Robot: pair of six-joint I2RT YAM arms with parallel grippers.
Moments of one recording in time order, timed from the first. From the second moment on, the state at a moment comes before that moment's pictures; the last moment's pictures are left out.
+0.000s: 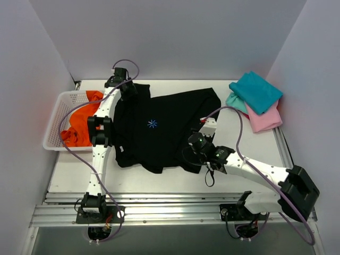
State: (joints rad) left arm -0.13 2.77 2.68 -0.77 -0.01 -0.50; right arm 0.85 1.27 0.70 -0.16 0.63 0.73
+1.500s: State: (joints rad) left arm -0.24 1.34 1.07 -0.08 -0.03 -0.54; right arm 0.85 1.54 0.56 0.13 0.61 0.81
